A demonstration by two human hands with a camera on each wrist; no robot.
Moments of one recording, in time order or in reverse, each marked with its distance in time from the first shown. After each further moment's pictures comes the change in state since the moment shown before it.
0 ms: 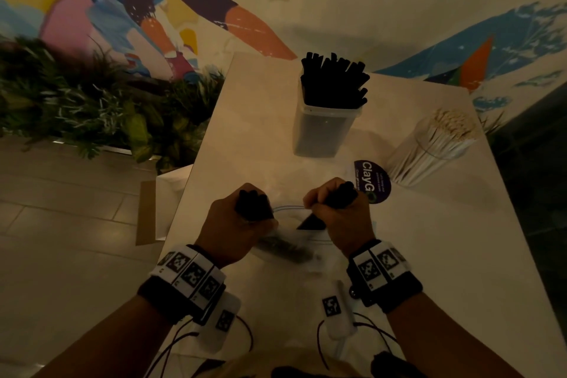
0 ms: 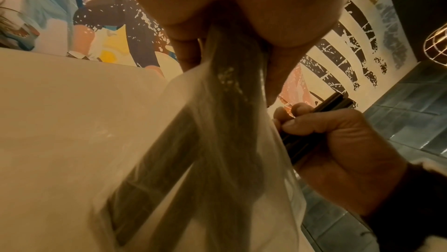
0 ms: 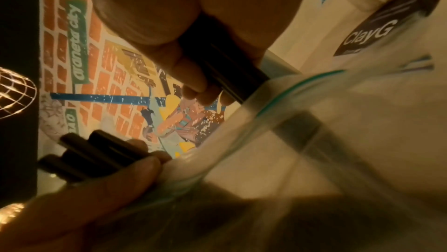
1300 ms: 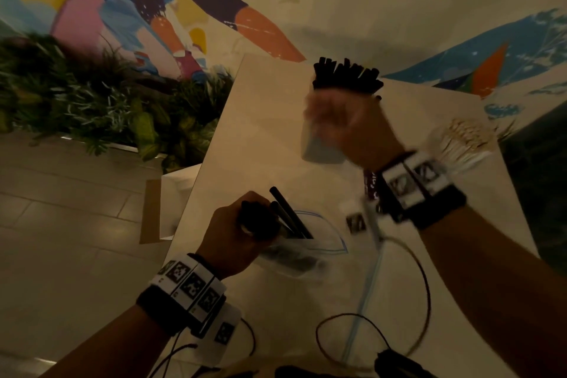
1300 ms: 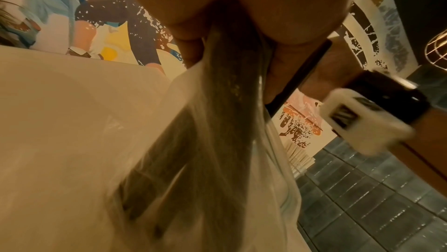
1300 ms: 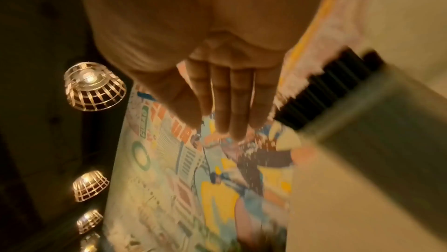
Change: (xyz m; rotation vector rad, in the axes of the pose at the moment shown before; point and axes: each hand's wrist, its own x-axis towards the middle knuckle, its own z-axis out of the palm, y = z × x) left_hand 0.001 -0.007 -0.006 -0.030 0.012 0.131; right_hand 0.098 -0.104 0.010 -0.419 -0.270 -0.173
